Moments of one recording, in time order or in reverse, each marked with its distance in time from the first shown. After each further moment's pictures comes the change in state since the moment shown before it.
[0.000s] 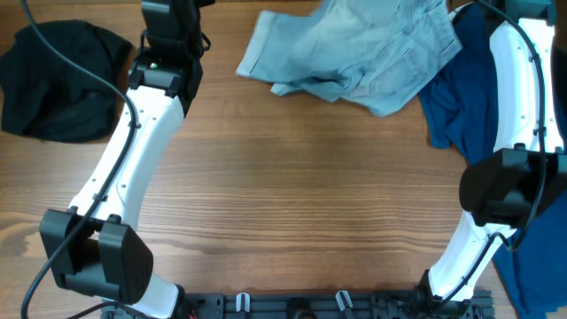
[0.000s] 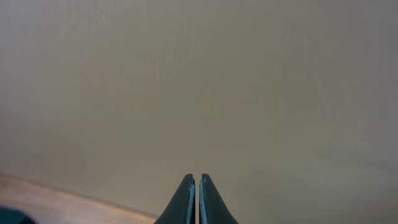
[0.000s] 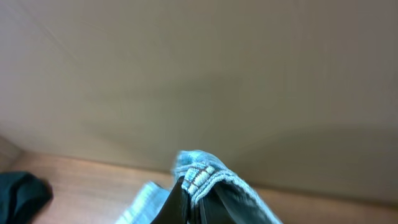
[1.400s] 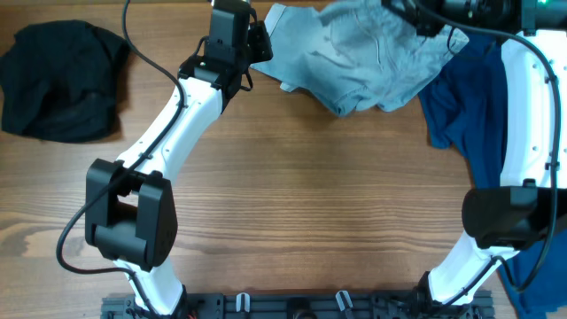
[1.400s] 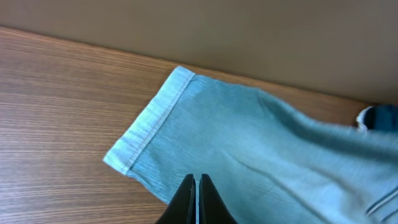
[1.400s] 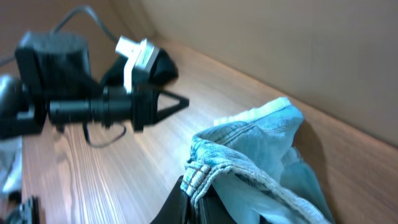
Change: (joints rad) left arm -0.109 0.194 0.003 -0.375 0.373 -0.274; right arm 0.039 -0.151 0.005 -0.693 -0.448 -0.557
